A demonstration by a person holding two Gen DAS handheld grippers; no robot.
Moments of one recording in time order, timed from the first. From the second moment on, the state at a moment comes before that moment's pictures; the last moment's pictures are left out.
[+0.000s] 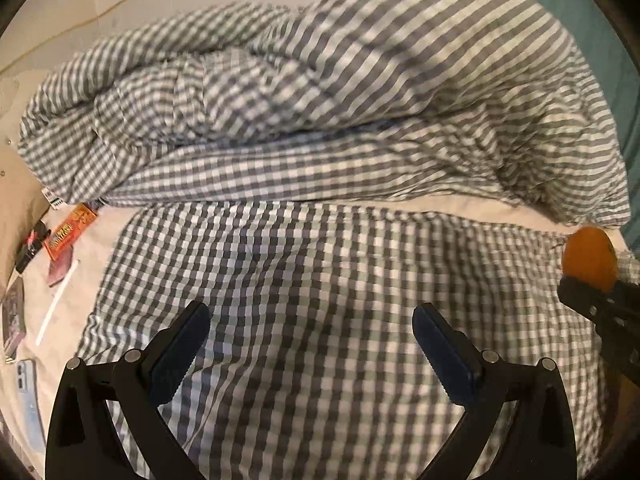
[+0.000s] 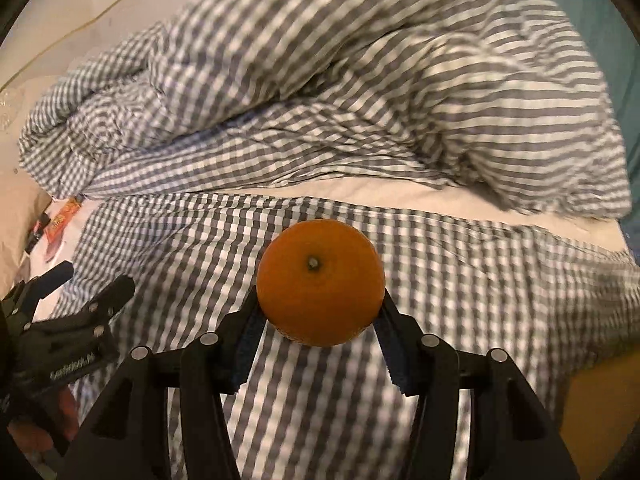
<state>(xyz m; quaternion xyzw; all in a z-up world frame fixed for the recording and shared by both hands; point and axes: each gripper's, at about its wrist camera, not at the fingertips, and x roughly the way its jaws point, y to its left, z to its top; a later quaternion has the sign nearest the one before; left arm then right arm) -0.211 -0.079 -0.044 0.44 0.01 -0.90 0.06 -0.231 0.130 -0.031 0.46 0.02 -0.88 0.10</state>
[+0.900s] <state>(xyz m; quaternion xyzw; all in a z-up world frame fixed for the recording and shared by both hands) -0.063 0.155 0.034 0.41 -0.02 -0.91 -0.06 -0.033 0.375 0.045 0.42 -0.04 -0.90 -0.04</state>
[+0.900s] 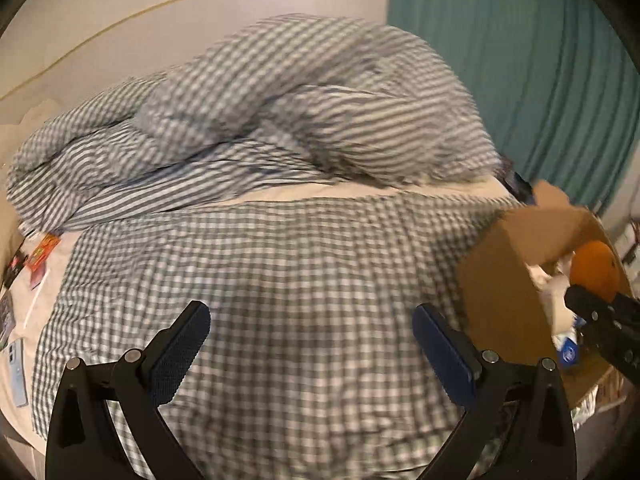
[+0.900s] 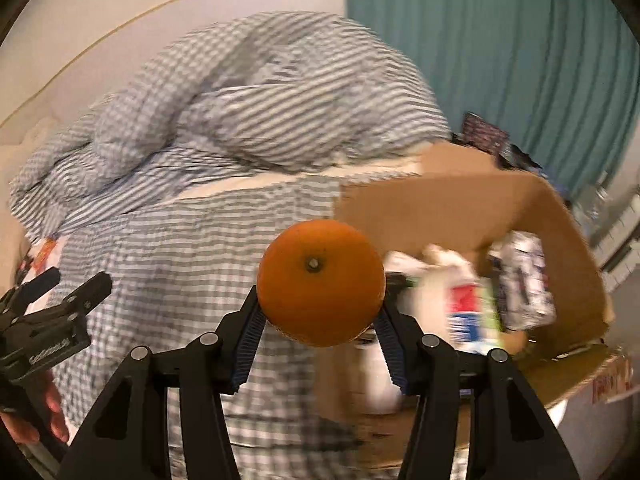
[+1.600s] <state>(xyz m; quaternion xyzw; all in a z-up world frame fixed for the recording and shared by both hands) -0.029 0.152 0.032 0.41 -0.02 -0.91 0.00 0.001 0.421 0.039 0.42 -0.05 -0.90 -0.02</state>
